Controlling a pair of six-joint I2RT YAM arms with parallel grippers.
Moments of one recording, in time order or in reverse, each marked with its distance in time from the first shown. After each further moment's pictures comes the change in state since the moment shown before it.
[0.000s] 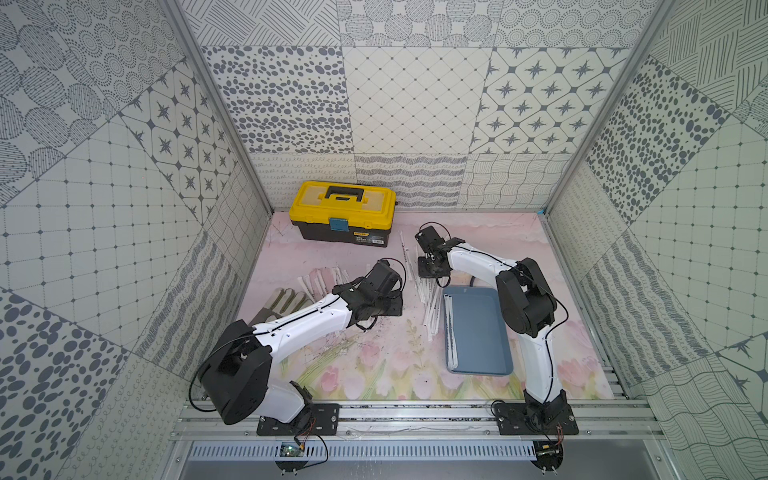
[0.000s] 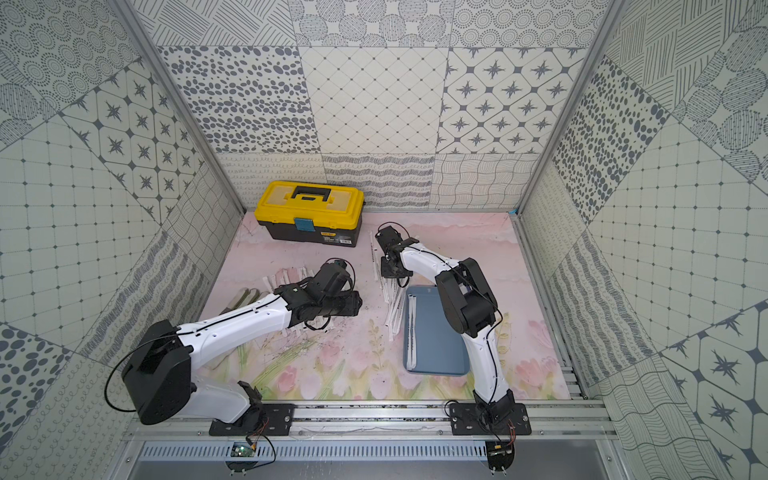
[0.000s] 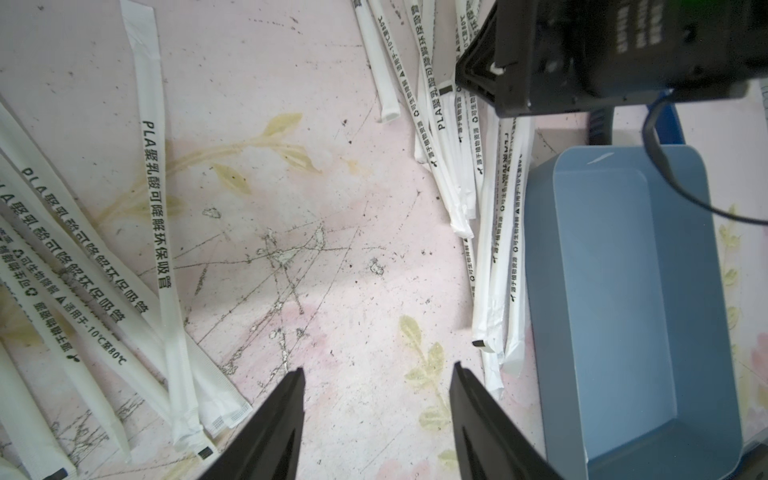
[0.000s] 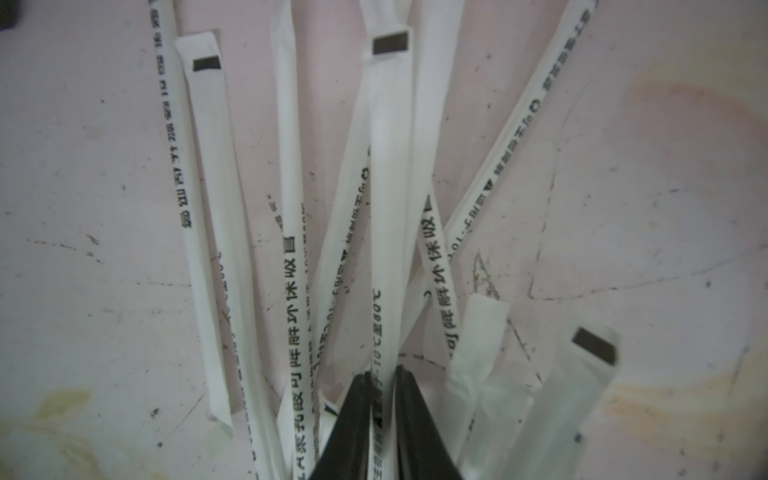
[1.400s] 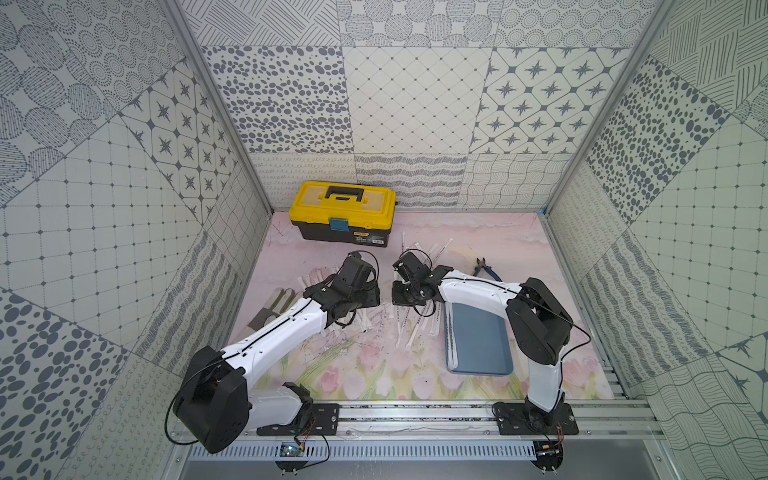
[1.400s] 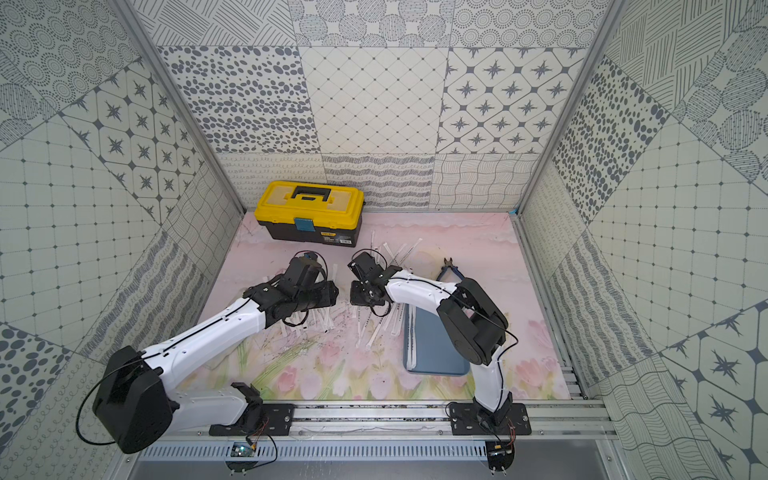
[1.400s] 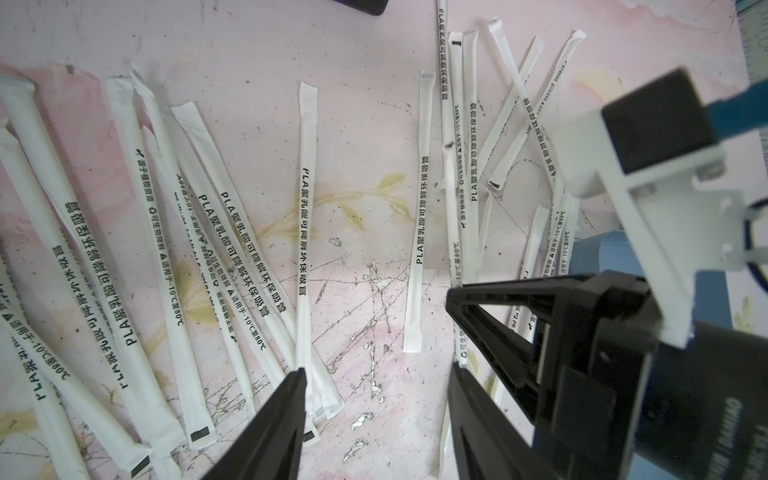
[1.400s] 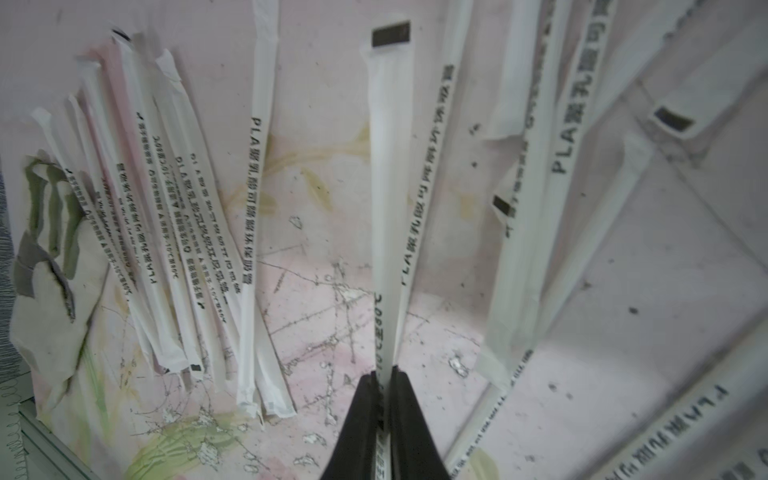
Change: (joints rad) left arm 0.167 -0.157 -0.060 -0.042 -0.029 0.020; right arm 0.245 -0.256 -0.319 0.191 -0.208 0.283
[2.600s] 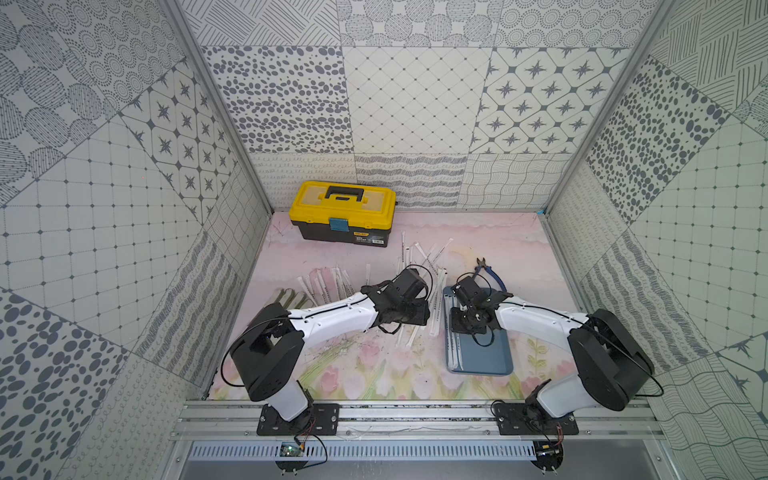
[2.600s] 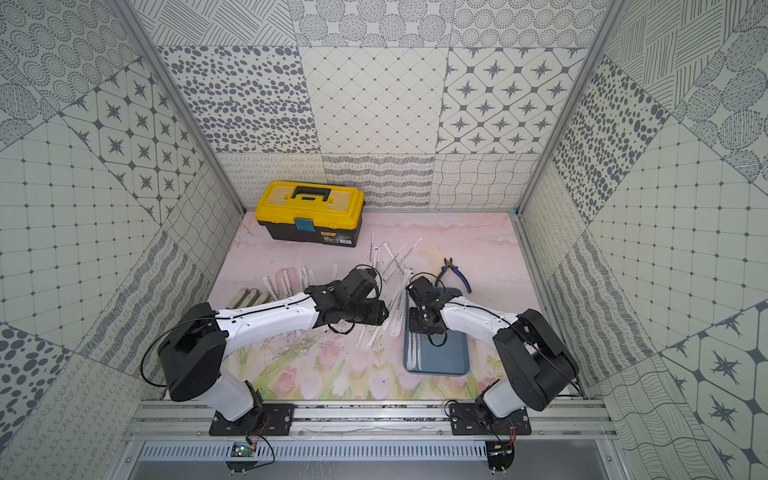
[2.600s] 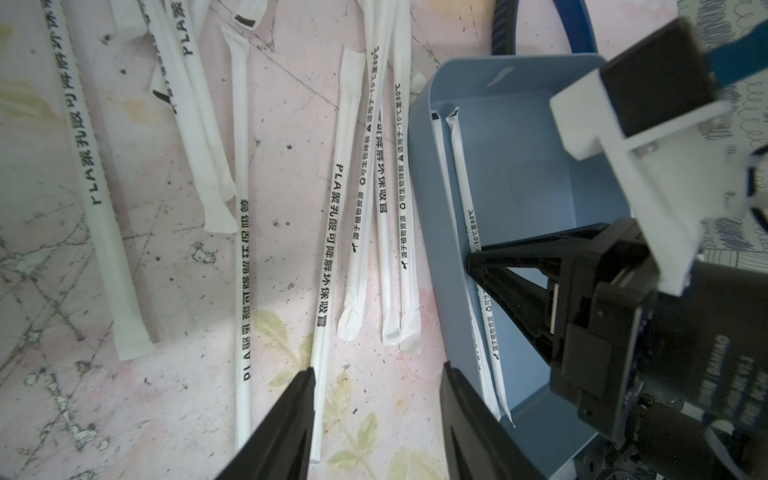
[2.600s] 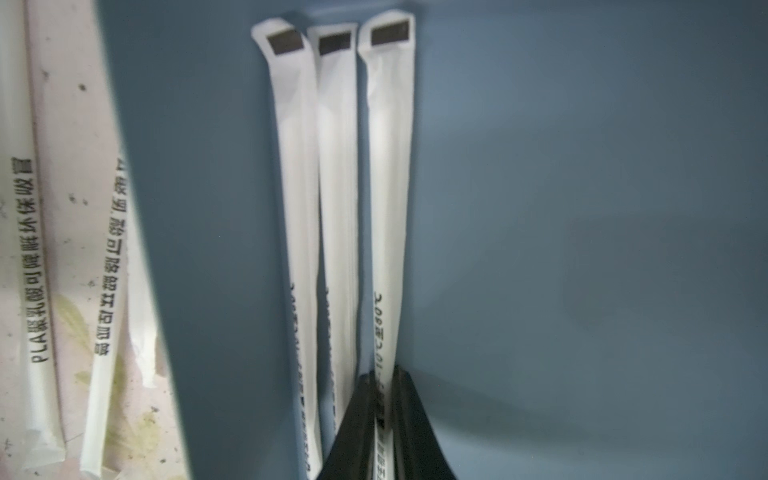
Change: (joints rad) left arm -0.306 0.335 0.158 0.117 0.170 -0.076; right arm -0.204 -0.388 -0.551 -0.027 0.074 -0.124
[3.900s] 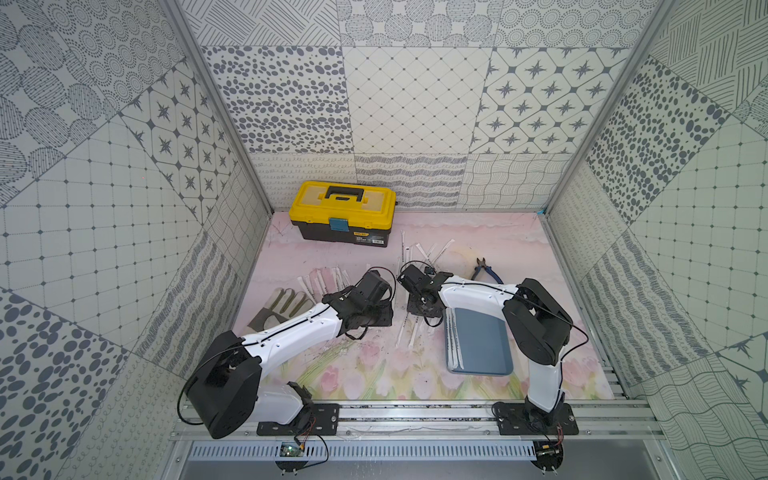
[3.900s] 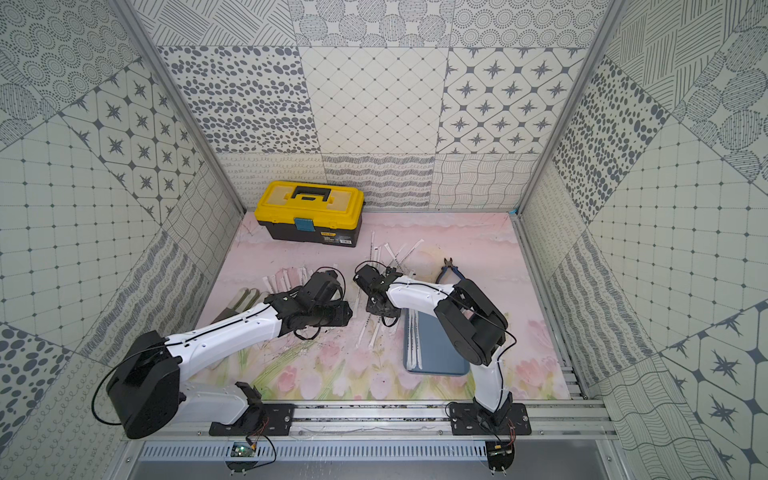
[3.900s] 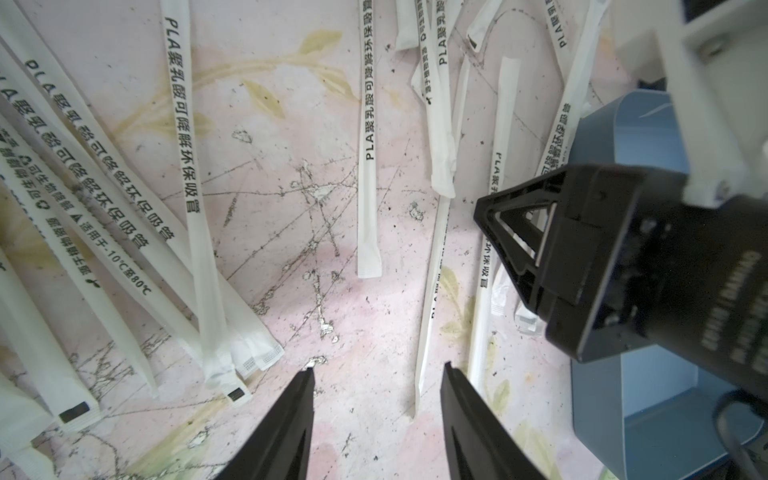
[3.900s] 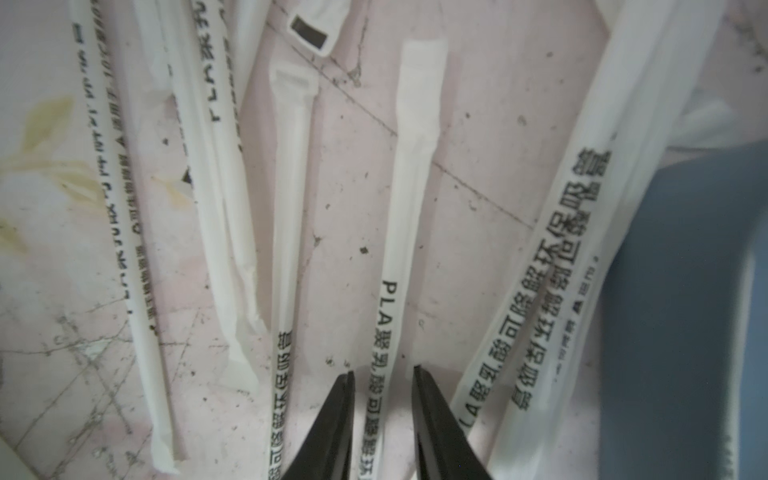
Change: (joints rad) left arm 0.171 -0.262 -0.222 -0.093 -0.089 0.037; right arm 0.211 0.436 0.524 -0.140 0.198 0.299
